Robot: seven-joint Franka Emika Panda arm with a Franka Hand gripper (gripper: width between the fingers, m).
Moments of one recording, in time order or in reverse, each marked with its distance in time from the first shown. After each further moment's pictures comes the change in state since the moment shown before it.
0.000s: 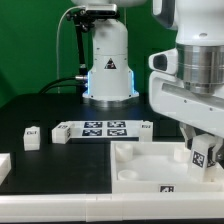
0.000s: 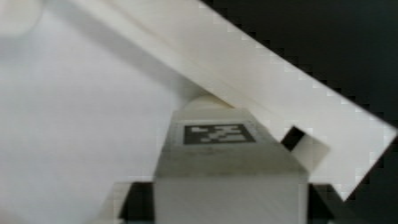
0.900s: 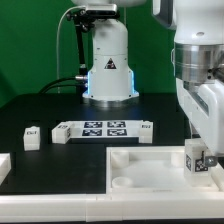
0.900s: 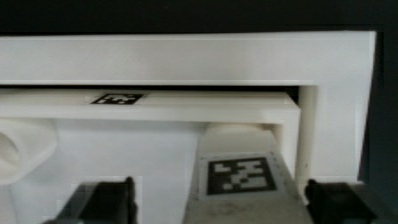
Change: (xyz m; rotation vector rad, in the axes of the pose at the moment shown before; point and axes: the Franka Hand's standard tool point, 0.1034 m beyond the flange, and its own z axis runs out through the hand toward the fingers) arm 0.000 -0.001 -0.001 0.009 -0.003 0.430
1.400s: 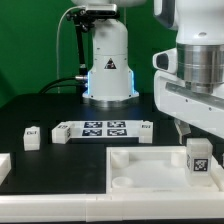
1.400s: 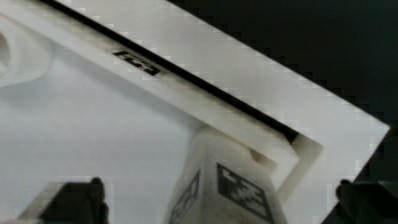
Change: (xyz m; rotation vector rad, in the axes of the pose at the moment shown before) arm -0.003 0.001 0.001 0.001 0.000 -0.517
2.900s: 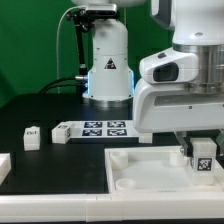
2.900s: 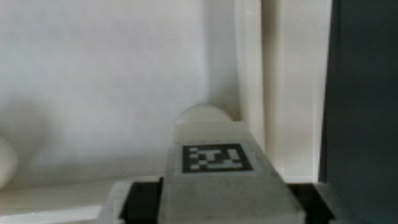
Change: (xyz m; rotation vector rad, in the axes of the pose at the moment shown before) arm 0.006 0.002 0.000 -0.002 0.002 -1.021
